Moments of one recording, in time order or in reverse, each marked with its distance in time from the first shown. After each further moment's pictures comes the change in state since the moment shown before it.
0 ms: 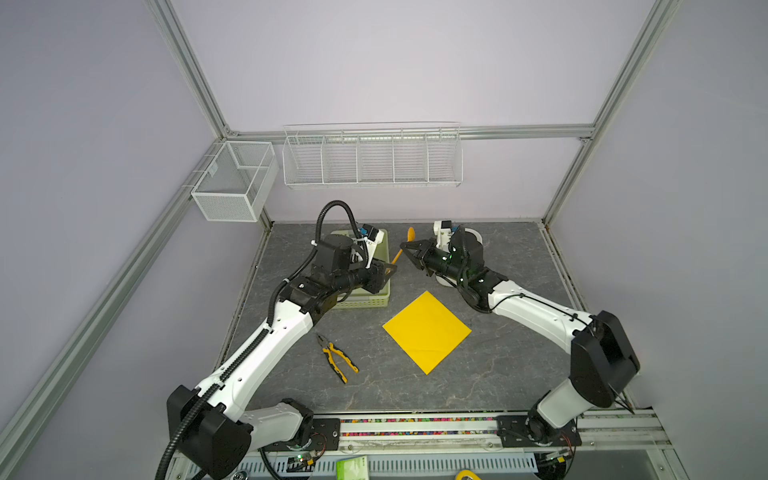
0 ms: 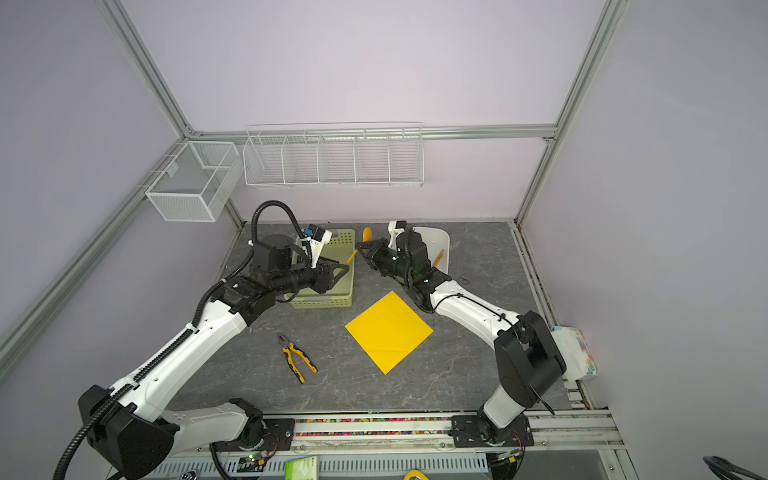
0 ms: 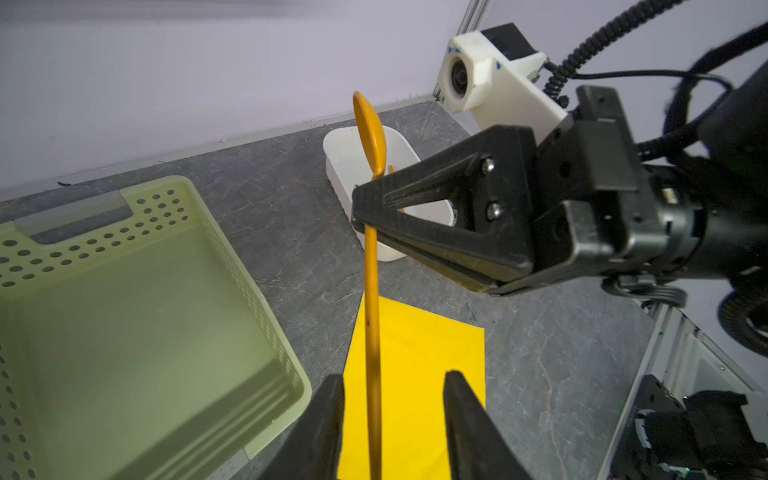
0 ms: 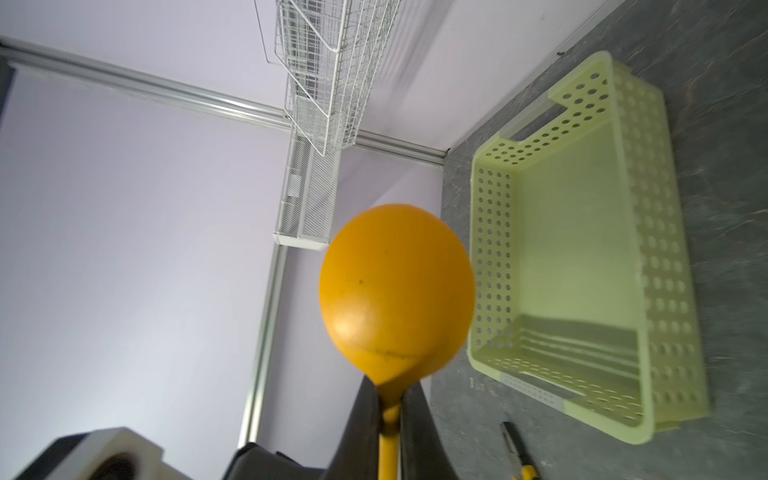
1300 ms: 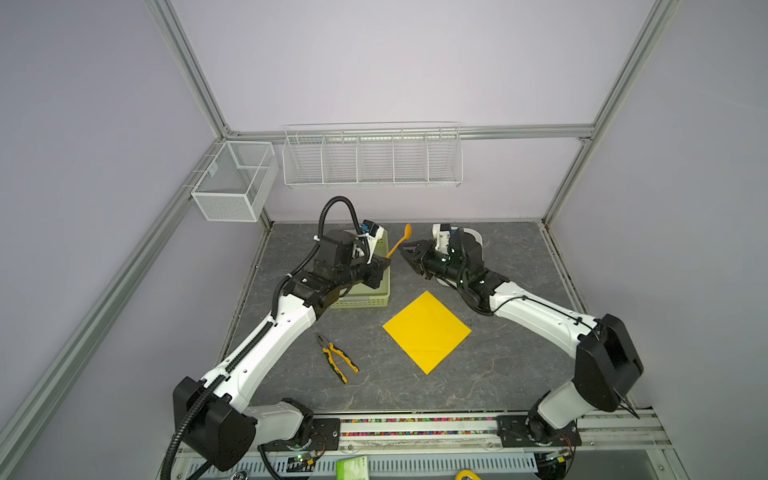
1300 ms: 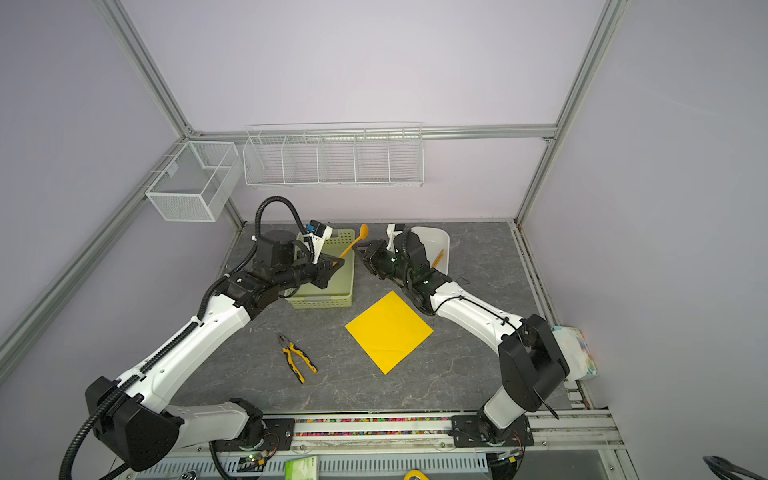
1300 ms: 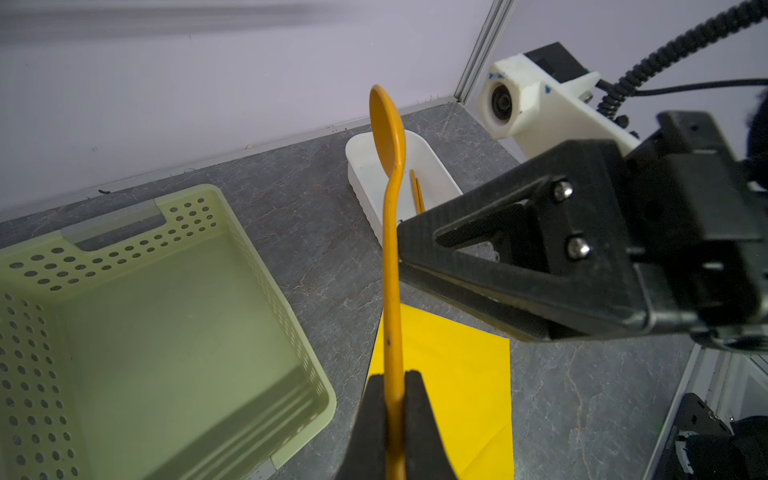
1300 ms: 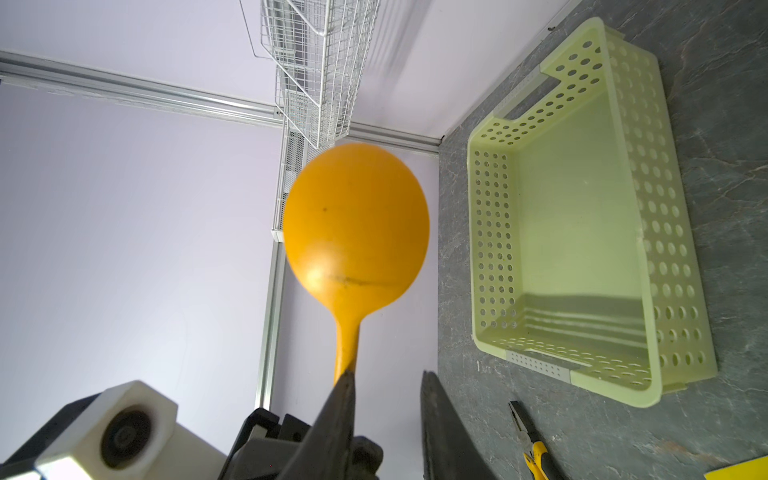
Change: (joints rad) left arm 0.006 0.054 0.027 0.009 -0.076 0.037; right arm 0.029 -0.001 0.006 -0.010 0.016 0.105
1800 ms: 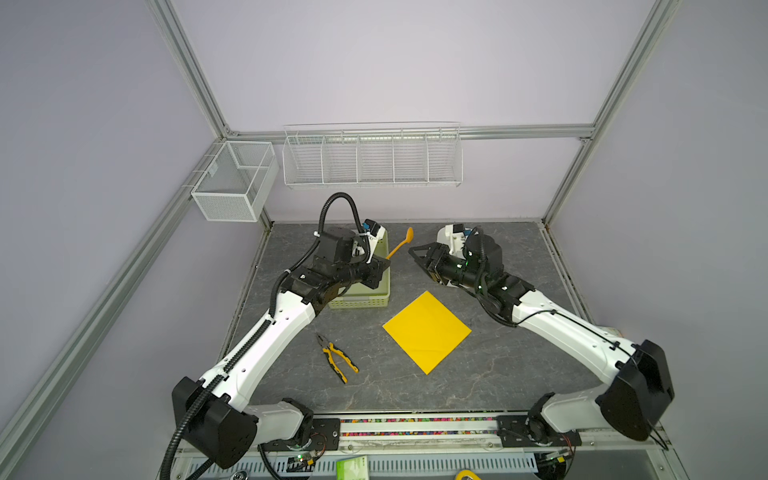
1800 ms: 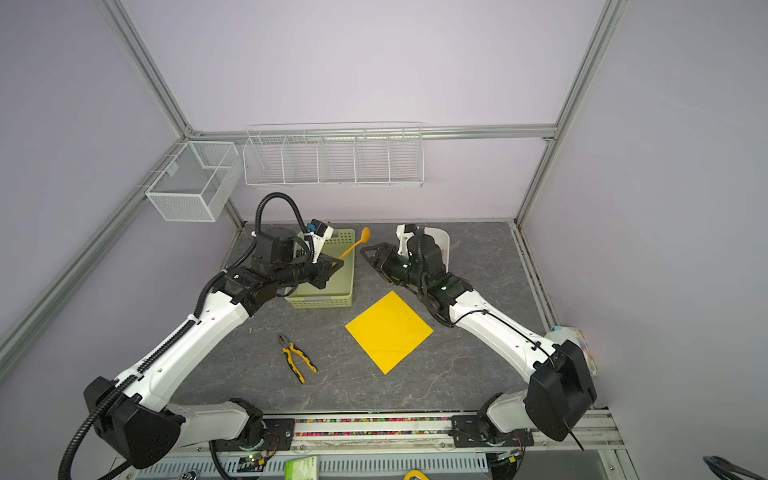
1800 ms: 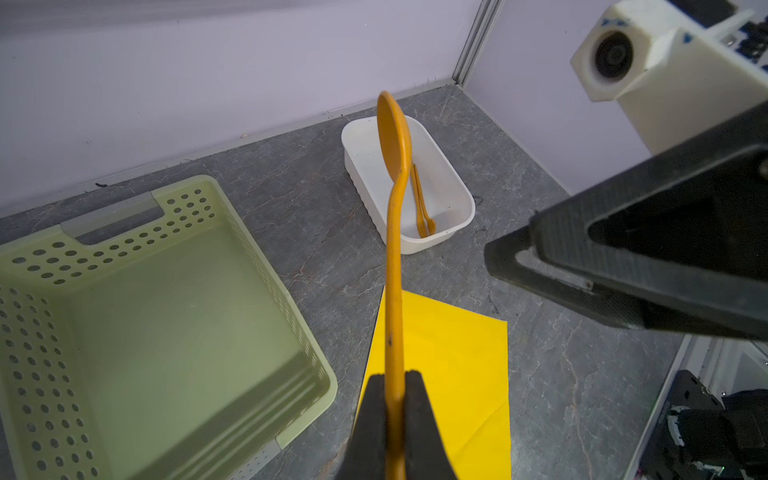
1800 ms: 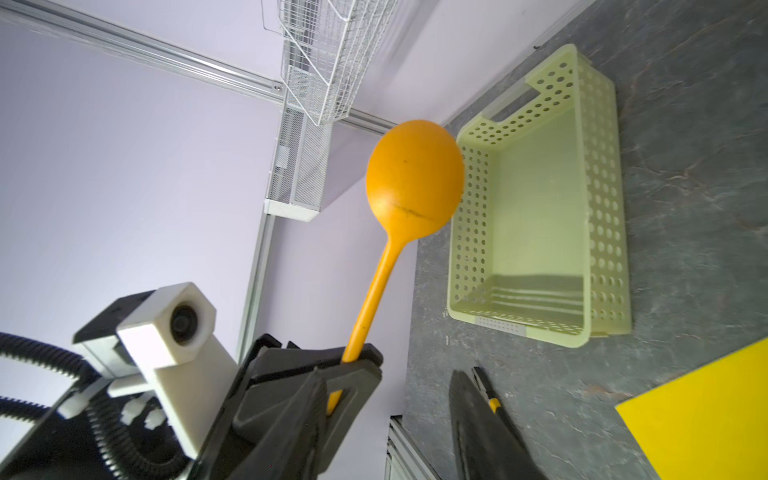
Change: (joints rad) left arm 0.003 0.012 0.057 -0.085 0.016 0.035; right arm -0.006 -0.171 -0.045 -0.161 -0.011 -0.129
